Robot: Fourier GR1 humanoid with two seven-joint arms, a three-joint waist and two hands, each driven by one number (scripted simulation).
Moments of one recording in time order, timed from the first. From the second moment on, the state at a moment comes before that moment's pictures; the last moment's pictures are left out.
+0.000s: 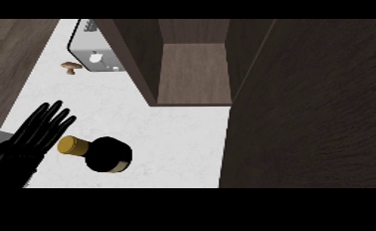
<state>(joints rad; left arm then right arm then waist) 0.19 0.28 0.18 -1.81 0.60 -0.59 0.14 -0.07 -0.13 0.17 -2.50 -0.05 -0.01 0.64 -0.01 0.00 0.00</state>
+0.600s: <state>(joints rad) 0.11 0.24 0.20 -1.58 0.45 -0.67 -0.01 -0.08 -0.12 0.15 -2.50 -0.06 0.00 0.65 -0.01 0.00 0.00</state>
